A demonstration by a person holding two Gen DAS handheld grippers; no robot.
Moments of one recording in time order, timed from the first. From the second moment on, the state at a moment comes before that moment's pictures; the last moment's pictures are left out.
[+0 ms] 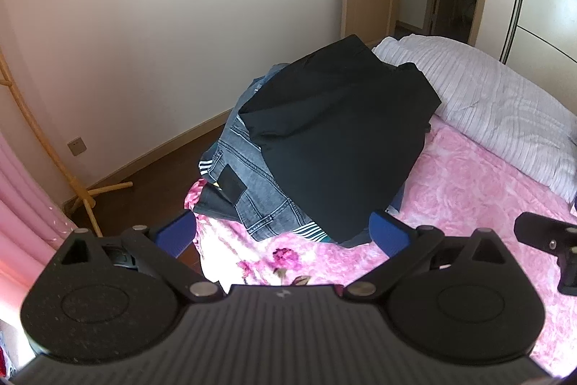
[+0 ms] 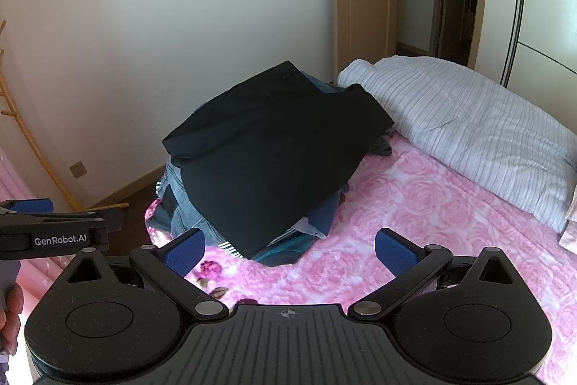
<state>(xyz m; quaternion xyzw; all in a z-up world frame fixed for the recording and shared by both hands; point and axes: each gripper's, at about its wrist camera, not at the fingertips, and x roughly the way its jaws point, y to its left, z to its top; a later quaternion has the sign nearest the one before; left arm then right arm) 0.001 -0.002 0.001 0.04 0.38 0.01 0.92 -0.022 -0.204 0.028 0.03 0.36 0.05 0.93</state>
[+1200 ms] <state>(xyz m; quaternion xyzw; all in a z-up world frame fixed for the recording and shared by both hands) 0.003 -0.006 -0.003 0.02 0.39 -0.01 0.92 -0.027 -0.211 0.021 0.03 0.36 0.05 0.93</state>
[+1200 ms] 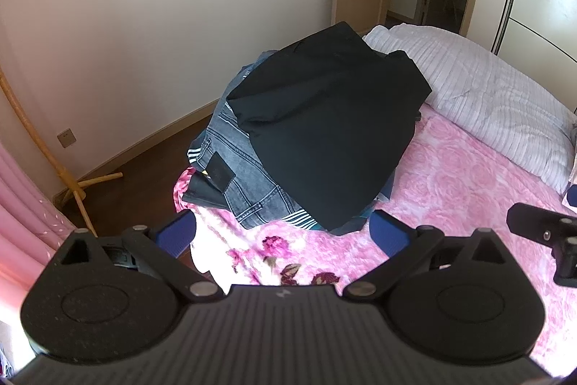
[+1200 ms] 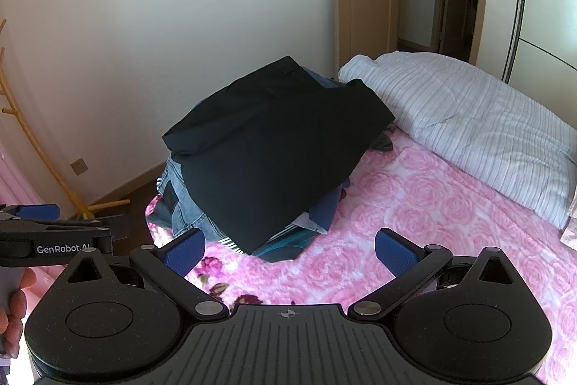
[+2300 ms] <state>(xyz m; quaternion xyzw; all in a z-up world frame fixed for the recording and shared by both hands) -0.003 -0.010 -0.005 0.03 0.40 -0.02 0.92 -0.035 -0.212 0.020 0.04 0.37 0.05 0.93</state>
